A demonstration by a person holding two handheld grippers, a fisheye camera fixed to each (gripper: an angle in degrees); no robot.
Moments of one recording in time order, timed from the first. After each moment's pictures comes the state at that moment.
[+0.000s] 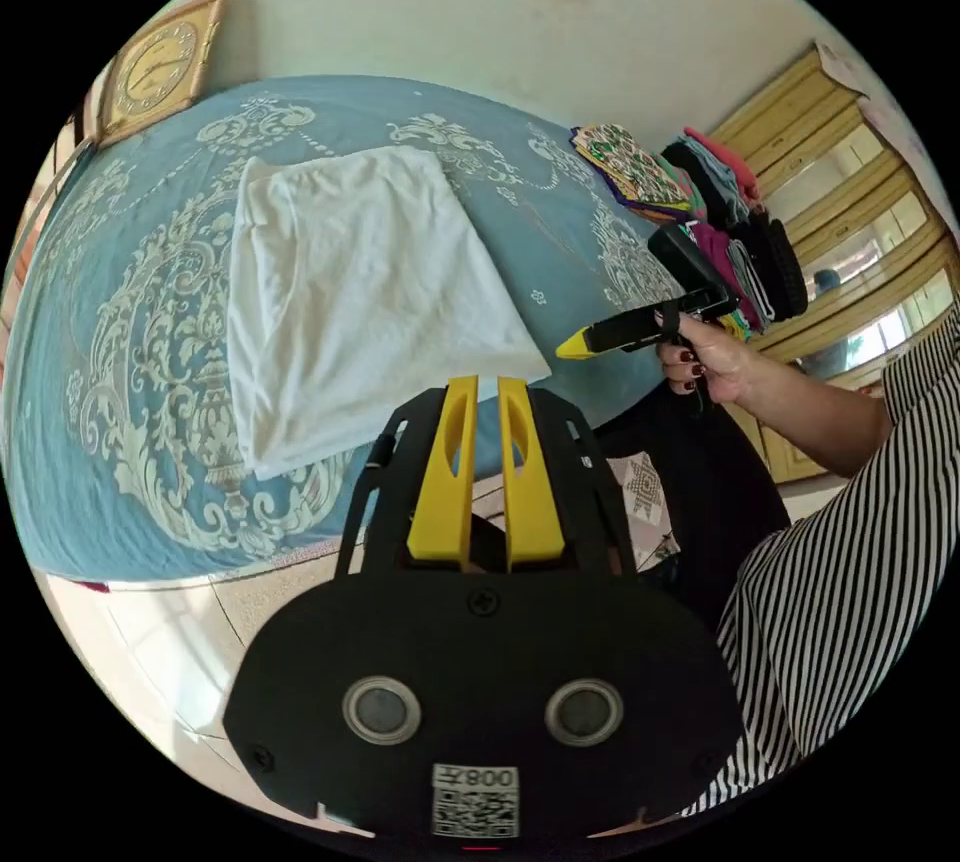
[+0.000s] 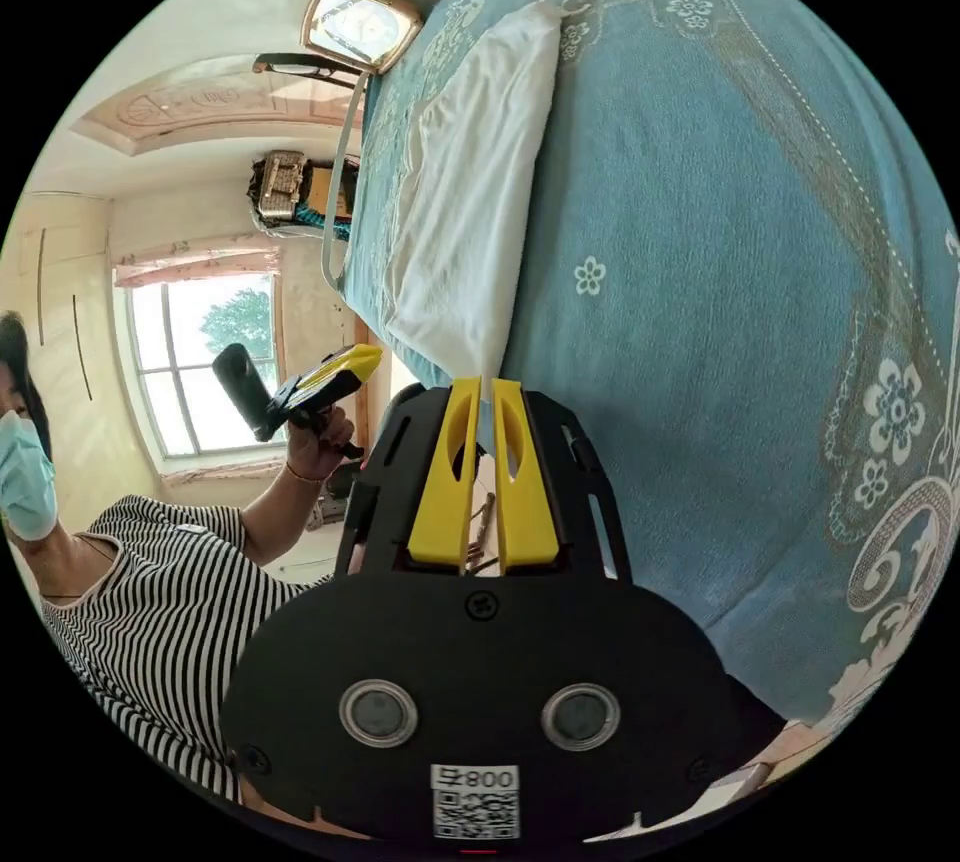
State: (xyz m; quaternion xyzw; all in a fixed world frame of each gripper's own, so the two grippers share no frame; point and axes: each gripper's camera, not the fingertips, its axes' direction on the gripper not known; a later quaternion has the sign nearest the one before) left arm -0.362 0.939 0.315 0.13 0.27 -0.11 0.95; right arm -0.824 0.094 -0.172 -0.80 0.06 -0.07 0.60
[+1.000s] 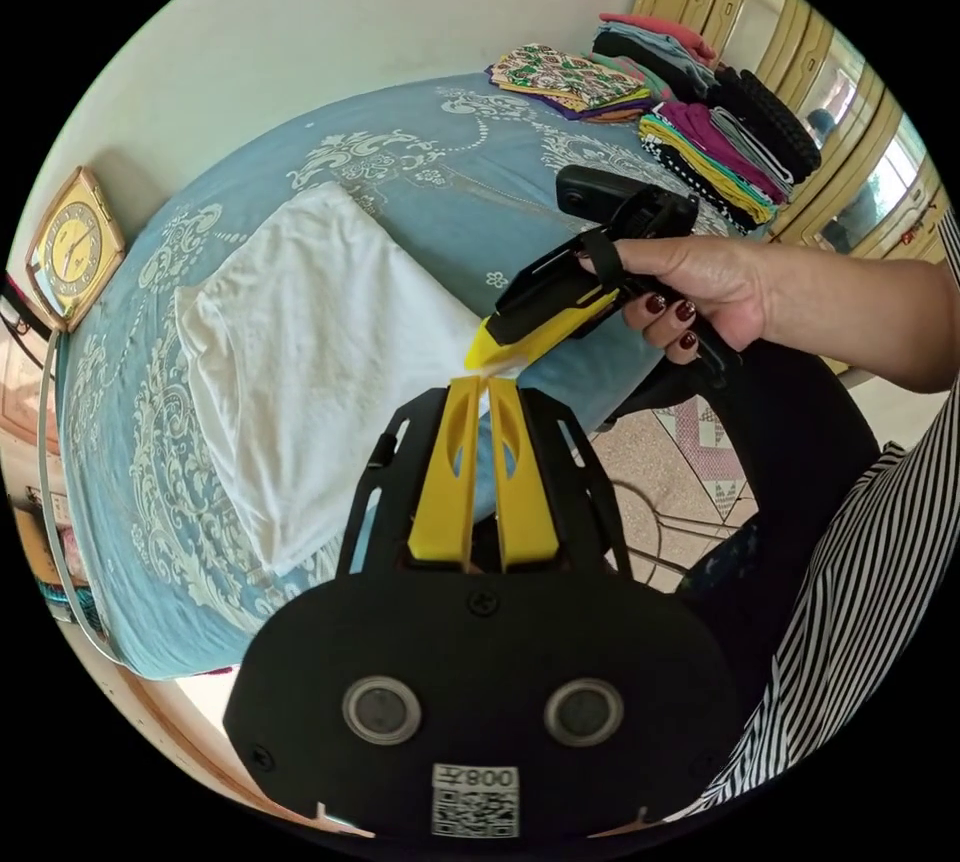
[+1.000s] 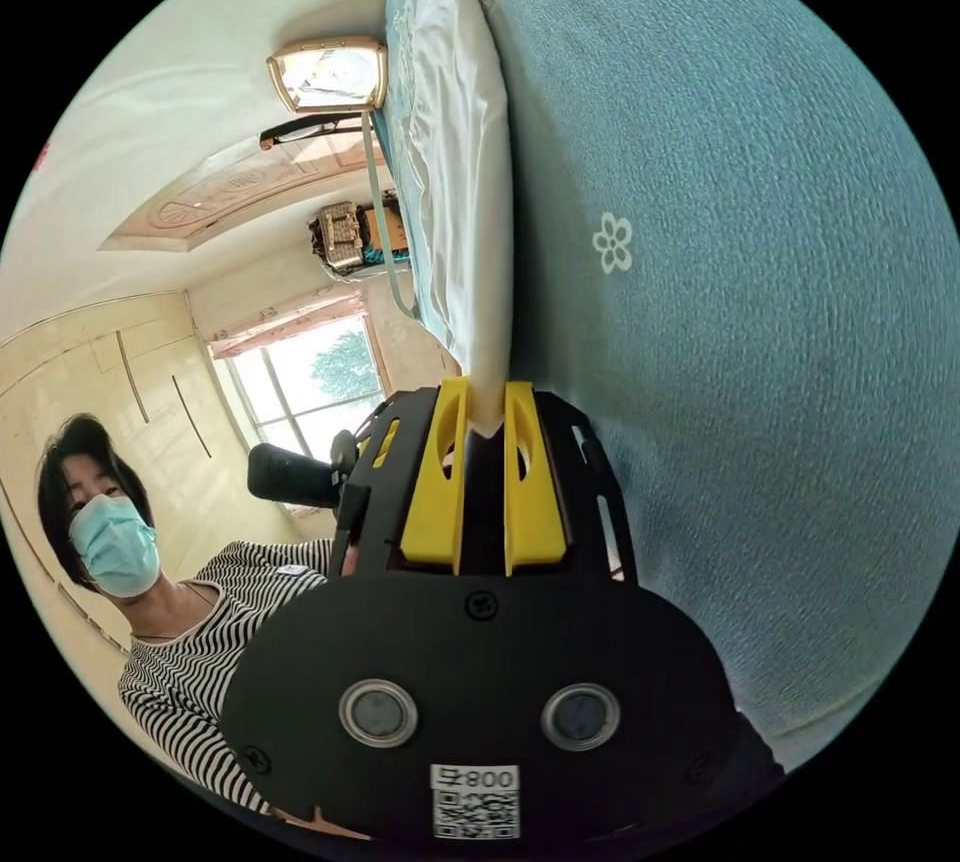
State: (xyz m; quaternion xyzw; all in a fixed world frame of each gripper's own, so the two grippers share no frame) left arm -0.290 0.946 0.348 0.12 0.16 0.01 0.98; right arm -0.731 0.172 -0.181 -0.79 0.02 0.13 0.60
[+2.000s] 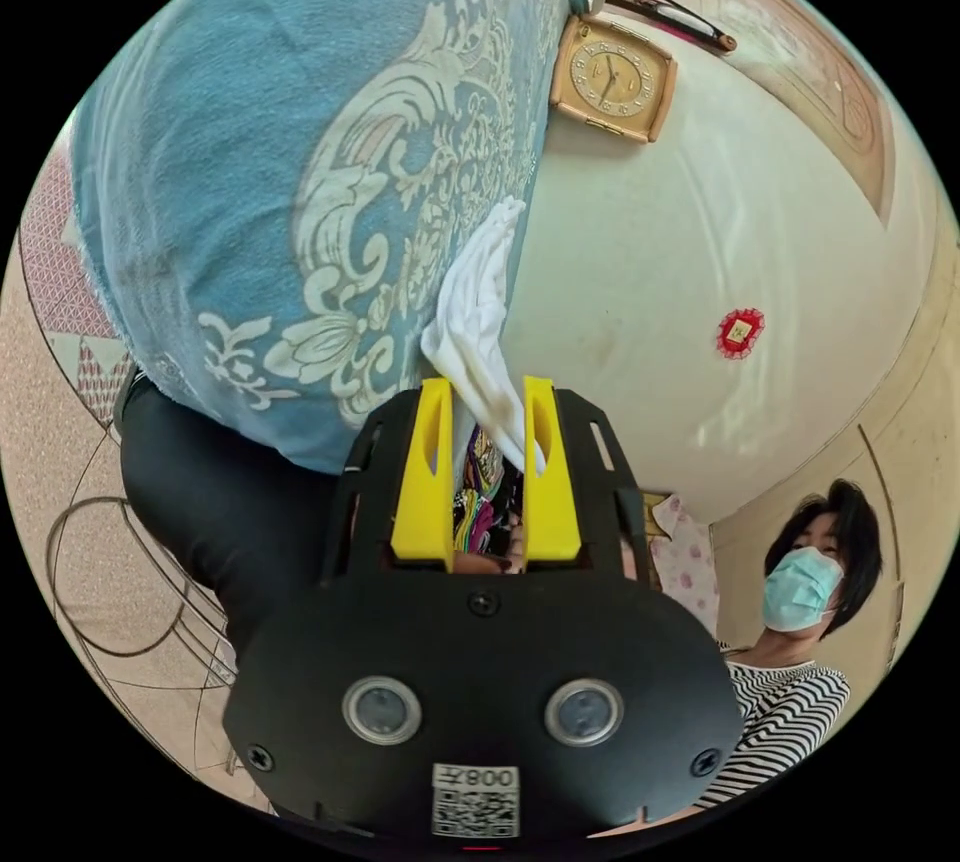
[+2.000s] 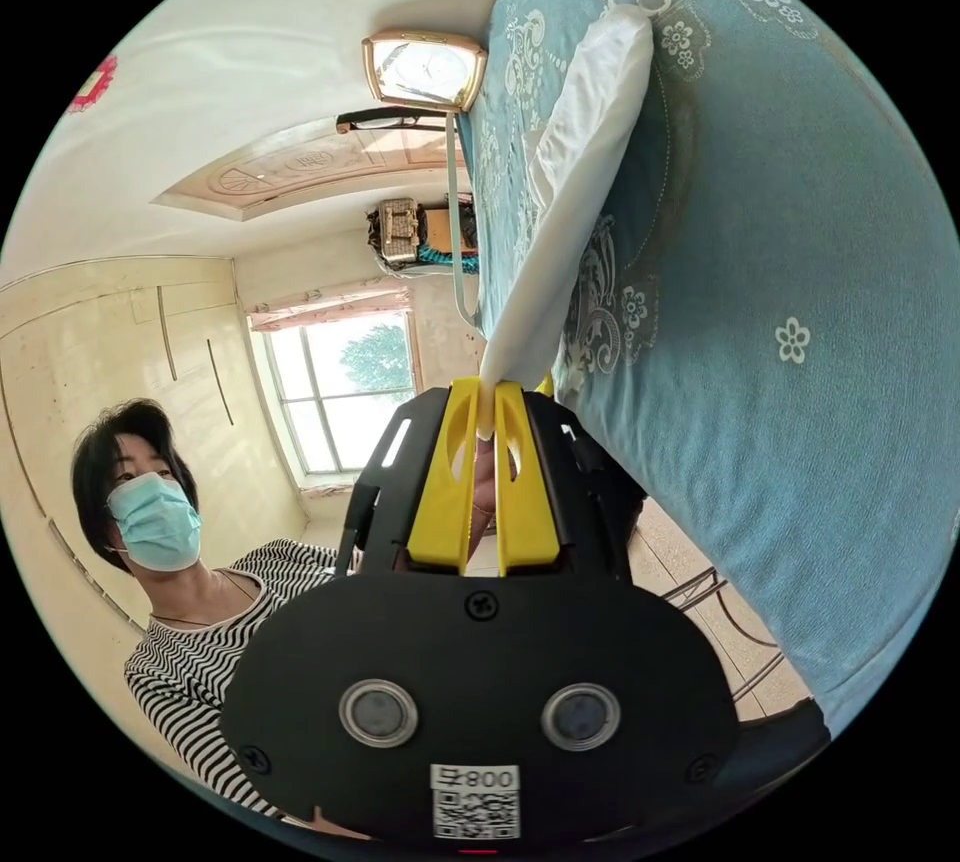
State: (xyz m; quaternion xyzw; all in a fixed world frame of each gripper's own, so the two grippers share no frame) left arm -0.484 1.247 0.613 0.27 0.61 -0.56 0.49; right arm -0.822 0.165 -0.236 -0.78 -0.07 0.13 0.61
